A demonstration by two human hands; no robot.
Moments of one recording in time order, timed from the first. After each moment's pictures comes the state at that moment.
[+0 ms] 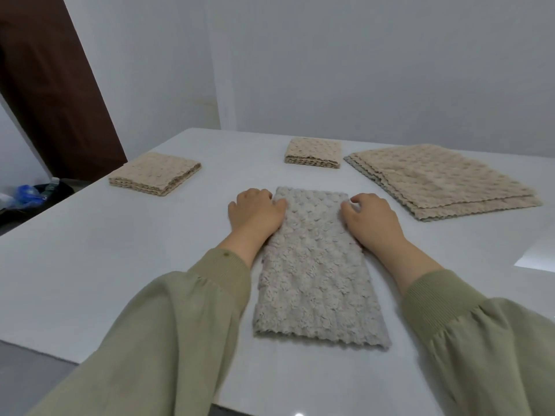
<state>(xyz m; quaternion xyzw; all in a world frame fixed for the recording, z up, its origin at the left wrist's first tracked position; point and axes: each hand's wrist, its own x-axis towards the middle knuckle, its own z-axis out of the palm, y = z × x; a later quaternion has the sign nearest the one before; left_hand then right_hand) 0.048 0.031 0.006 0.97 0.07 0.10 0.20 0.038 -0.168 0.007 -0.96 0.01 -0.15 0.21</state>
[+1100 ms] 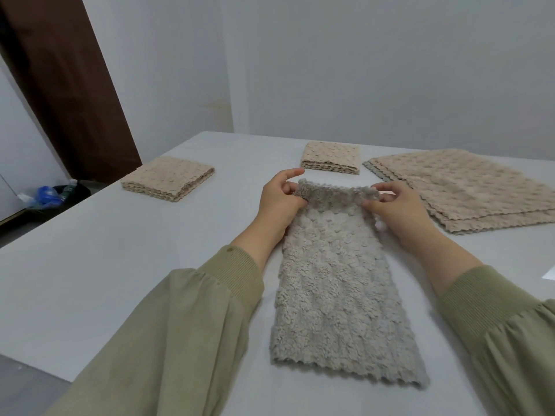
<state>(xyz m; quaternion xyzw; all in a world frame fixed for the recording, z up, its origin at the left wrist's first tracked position) 0.060 0.028 0.019 0.72 -0.01 0.10 0.69 0.063 -0.174 0.017 -0.78 0.01 -0.08 0.62</state>
